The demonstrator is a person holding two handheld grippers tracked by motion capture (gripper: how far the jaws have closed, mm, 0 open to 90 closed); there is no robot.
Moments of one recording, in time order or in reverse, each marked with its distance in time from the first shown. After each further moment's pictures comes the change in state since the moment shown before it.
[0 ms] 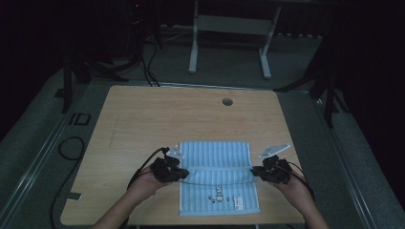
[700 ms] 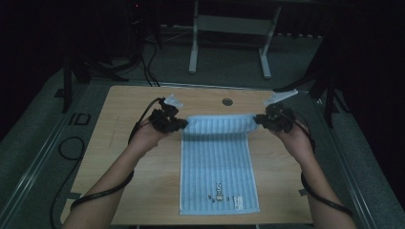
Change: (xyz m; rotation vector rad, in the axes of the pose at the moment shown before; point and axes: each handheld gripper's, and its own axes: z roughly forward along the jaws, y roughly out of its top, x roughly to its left) left arm 0.054 0.090 -0.063 -0.131 0.163 -0.003; right arm -0.057 0.115 -0.058 -0.146 -0.181 -0.020
